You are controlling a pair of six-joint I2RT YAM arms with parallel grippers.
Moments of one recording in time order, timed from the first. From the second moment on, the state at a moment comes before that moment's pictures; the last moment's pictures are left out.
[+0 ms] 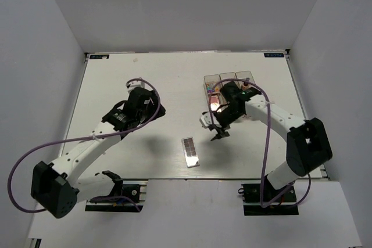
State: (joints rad) left arm -0.58 1.14 0.91 -0.48 -0.24 -0.80; right arm 0.54 1.52 1.09 -0.97 -0.88 -1.66
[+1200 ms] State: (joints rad) left arm -0.58 0.86 0.76 -0.64 -0.29 -0.88; right arm 0.95 1.70 1.02 -0.41 -0.20 0.32
